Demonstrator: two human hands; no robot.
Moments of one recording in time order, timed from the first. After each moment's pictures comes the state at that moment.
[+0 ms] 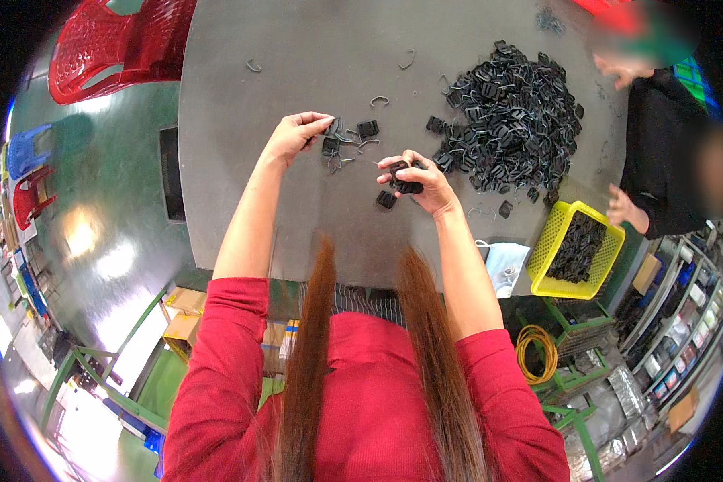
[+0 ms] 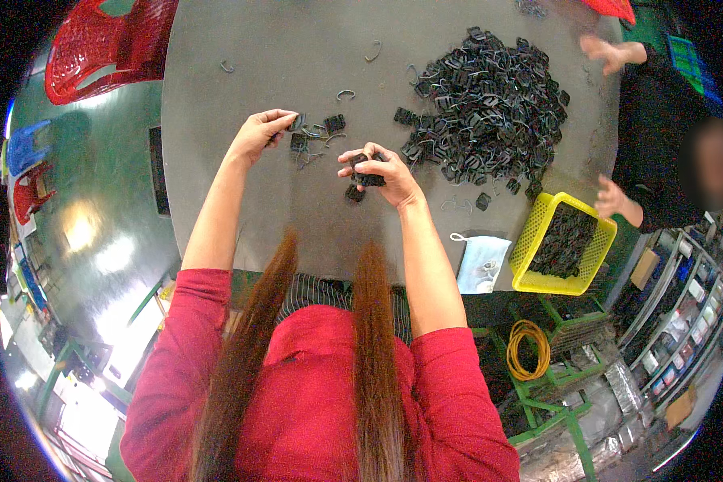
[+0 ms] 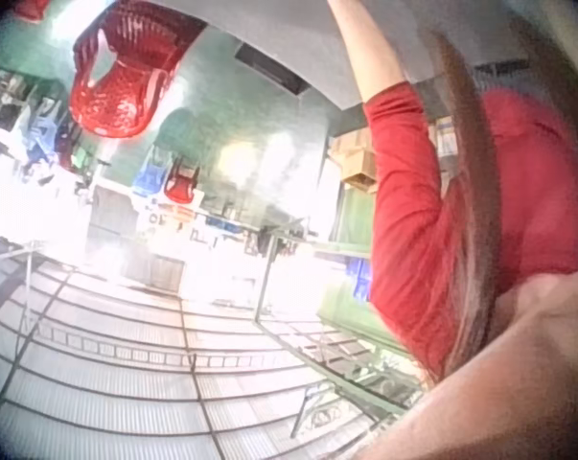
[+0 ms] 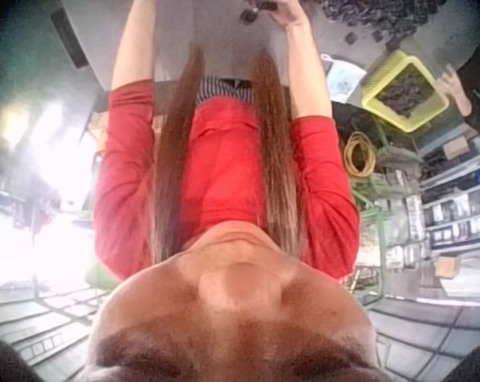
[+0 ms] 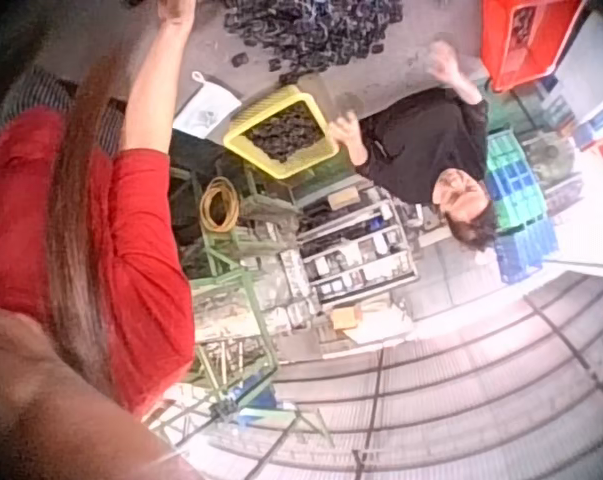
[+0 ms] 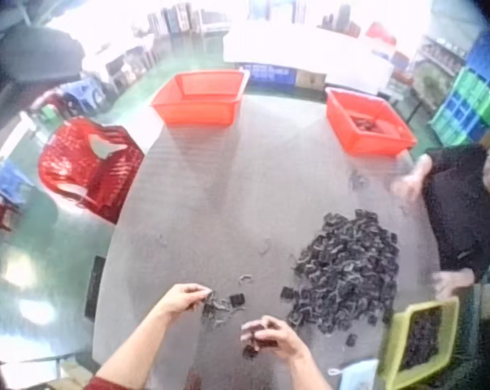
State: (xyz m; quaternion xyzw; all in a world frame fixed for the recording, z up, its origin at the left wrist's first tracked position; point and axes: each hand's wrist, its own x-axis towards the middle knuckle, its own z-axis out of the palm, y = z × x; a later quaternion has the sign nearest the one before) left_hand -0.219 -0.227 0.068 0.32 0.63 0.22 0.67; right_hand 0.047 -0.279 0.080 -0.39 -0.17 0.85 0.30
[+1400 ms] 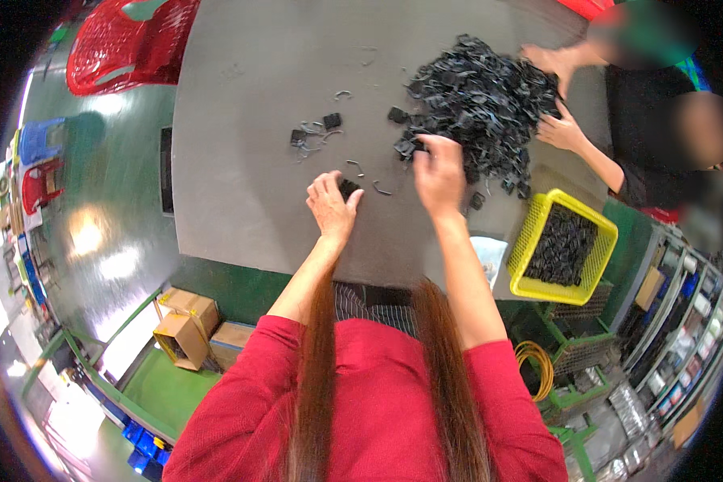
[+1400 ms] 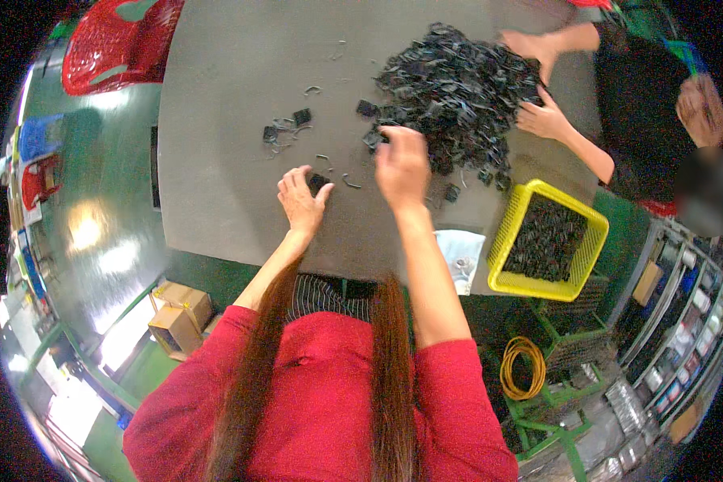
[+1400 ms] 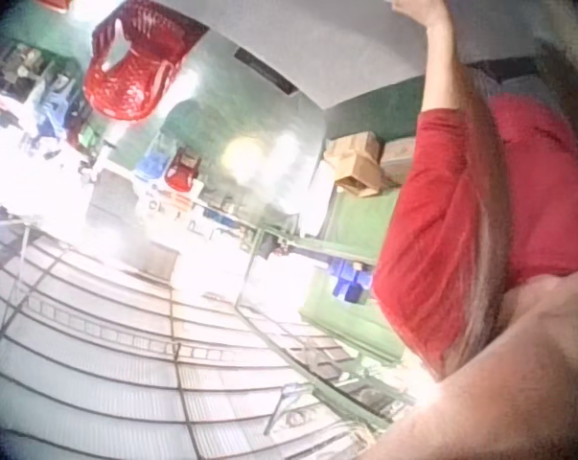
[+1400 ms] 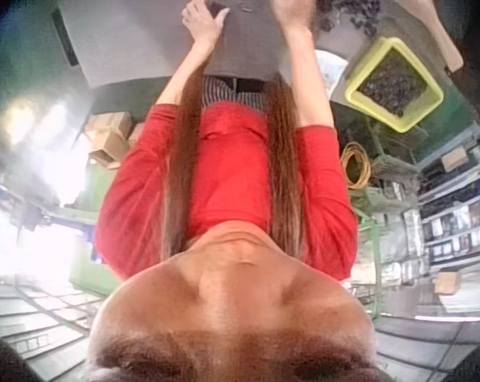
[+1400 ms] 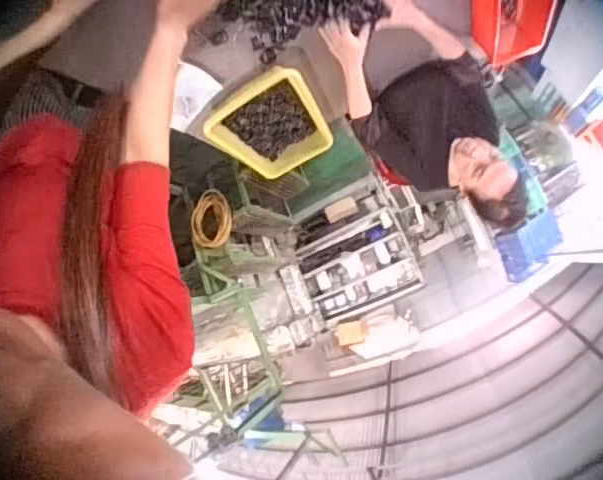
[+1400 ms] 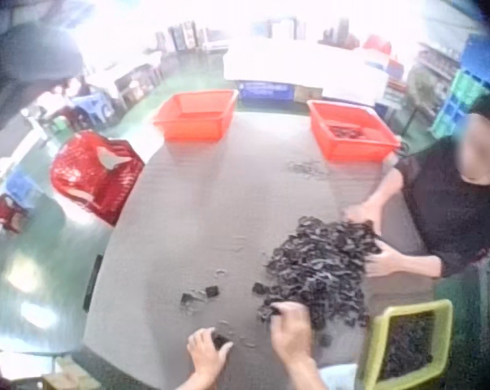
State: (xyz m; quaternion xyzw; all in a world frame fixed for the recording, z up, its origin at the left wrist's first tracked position) left_hand -0.052 -0.389 0.051 0.57 0.79 0.19 0.16; right_hand 0.126 -0.301 0.096 -0.59 -0.72 0.17 0.34
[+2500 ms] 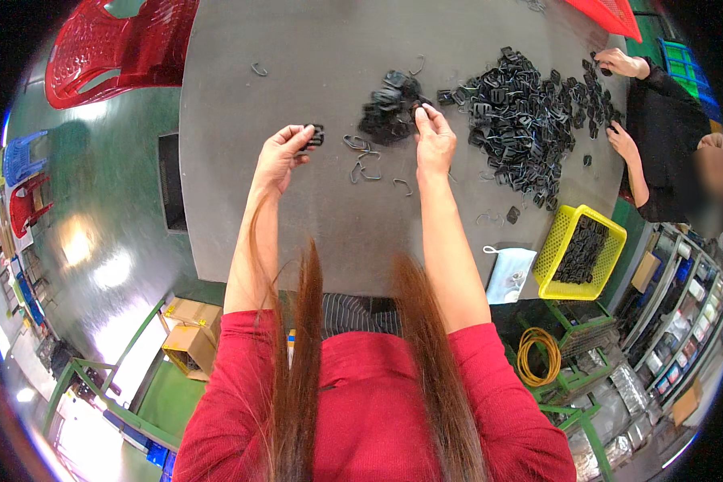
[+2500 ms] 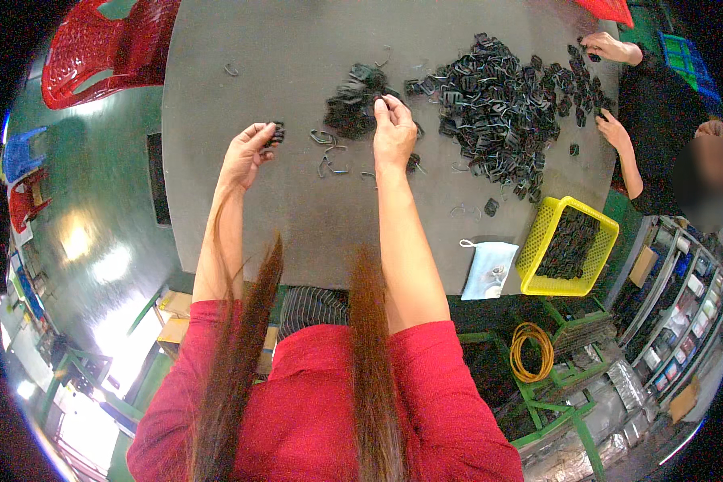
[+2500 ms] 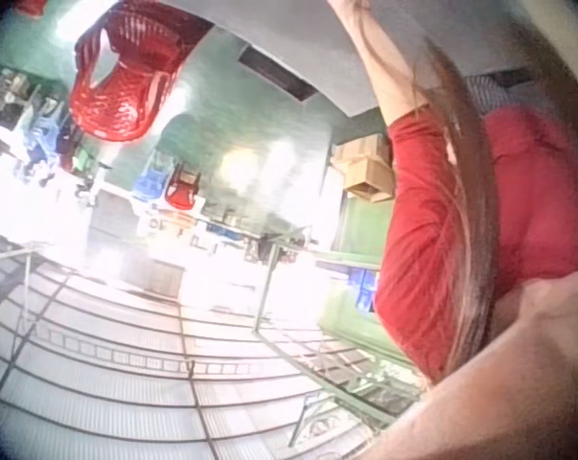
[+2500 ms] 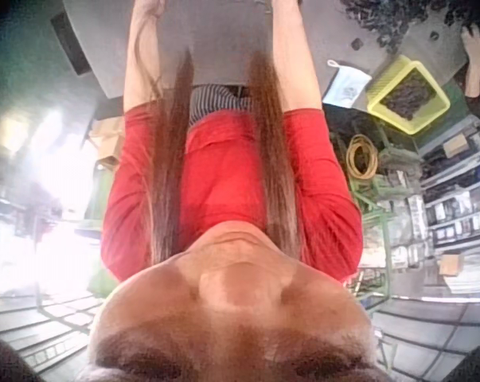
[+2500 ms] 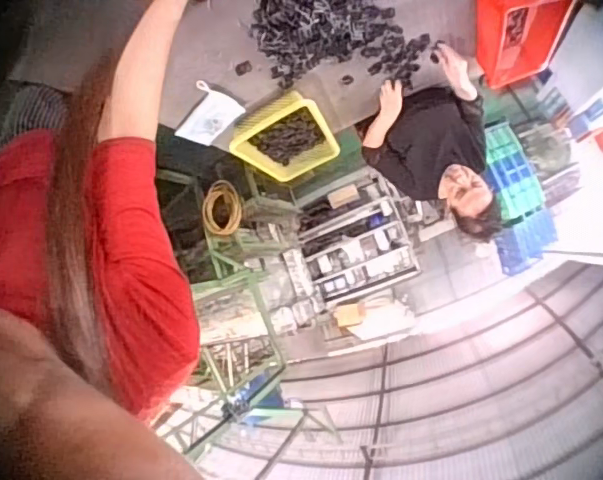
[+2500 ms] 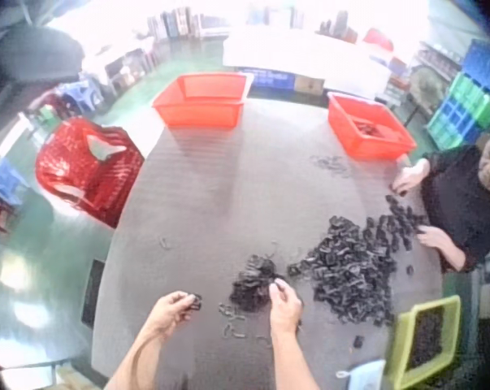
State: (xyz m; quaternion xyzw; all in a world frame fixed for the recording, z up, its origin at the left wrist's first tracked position) left_hand -0.252 -0.256 0.064 0.30 0.66 0.32 0.60; right_hand -0.011 -0.228 0.044 -0.68 -0.27 0.45 0.51
